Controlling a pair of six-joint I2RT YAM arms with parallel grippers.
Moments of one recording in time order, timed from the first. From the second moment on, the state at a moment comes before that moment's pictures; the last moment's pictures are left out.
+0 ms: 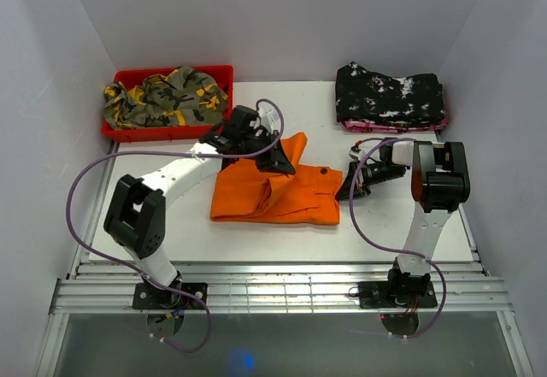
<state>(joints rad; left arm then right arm) -0.56 1.66 1.28 -0.33 0.65 -0.63 0.00 2.02 1.12 -0.75 -1.07 -0.20</state>
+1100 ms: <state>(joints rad) -0.81 1.98 1.43 -0.13 0.45 -0.84 0.00 2.02 1.02 -0.64 -1.12 -0.14</state>
